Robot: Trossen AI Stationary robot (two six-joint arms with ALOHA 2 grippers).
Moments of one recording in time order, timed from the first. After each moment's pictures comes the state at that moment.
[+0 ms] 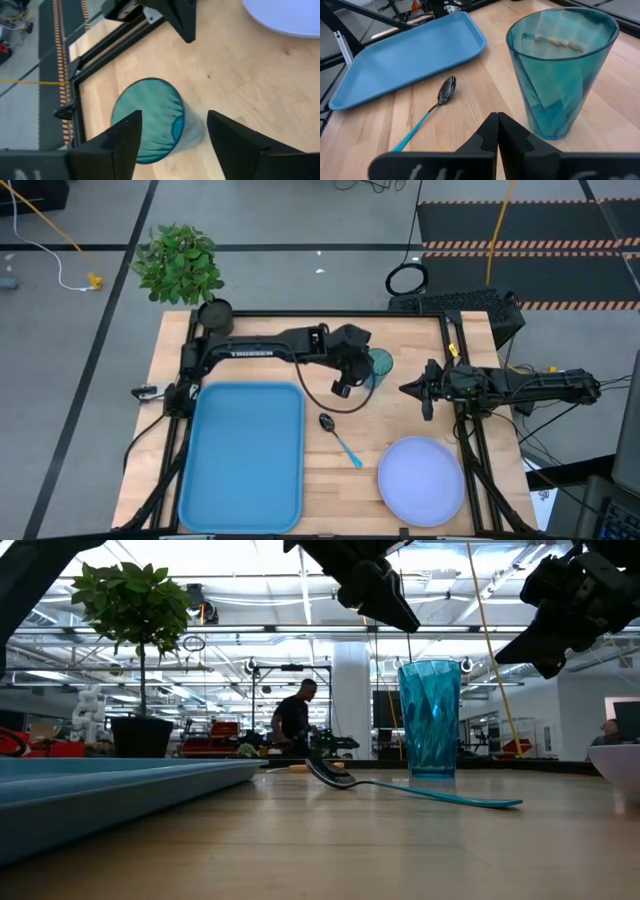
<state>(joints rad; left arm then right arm) 0.12 2.07 1.95 -0.60 0.03 0.69 0.03 0.38 0.28 -0.35 0.15 0.38</state>
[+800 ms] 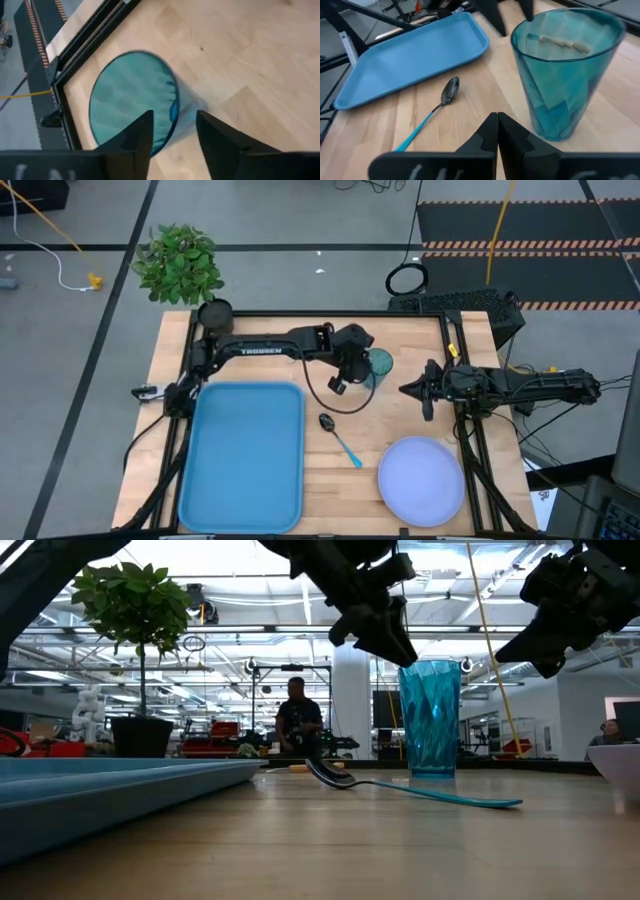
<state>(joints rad) 0.16 2.14 1.95 -0.62 0.09 0.89 0.03 0.38 0.28 -0.35 0.13 0.38</state>
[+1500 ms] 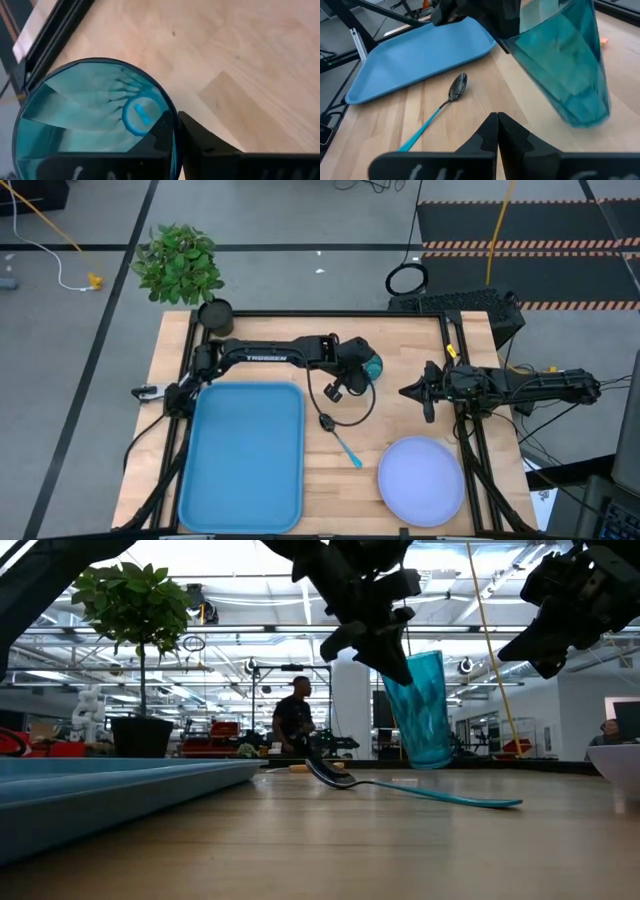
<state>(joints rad) 0.11 2.17 1.96 -0.71 0.03 0.93 0.03 0.38 0.28 -0.35 0.10 0.38</state>
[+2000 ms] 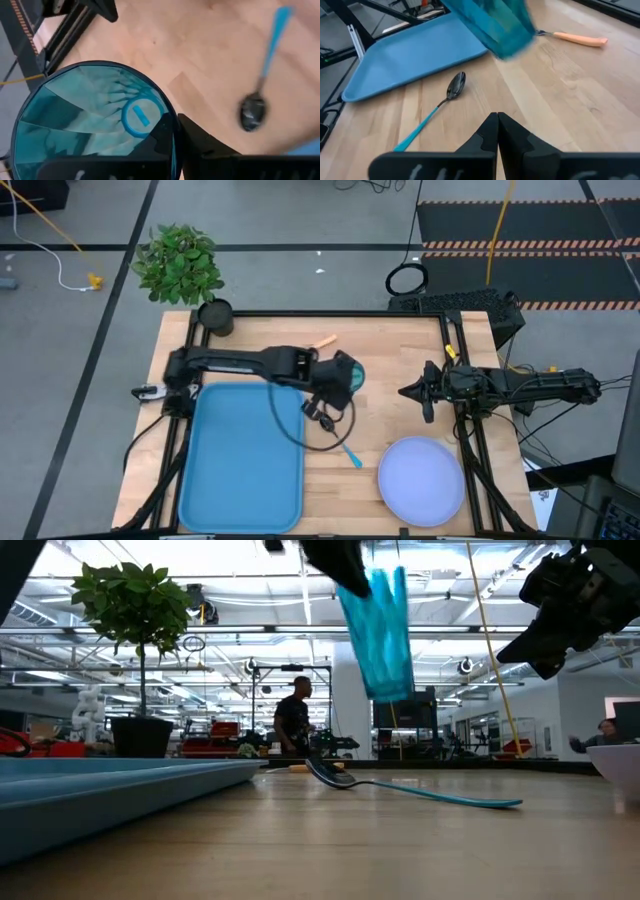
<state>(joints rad) -0.07 1.95 2.00 -1.02 -0.16 0.70 0.03 0.39 0.28 -0.34 0.10 0.36</state>
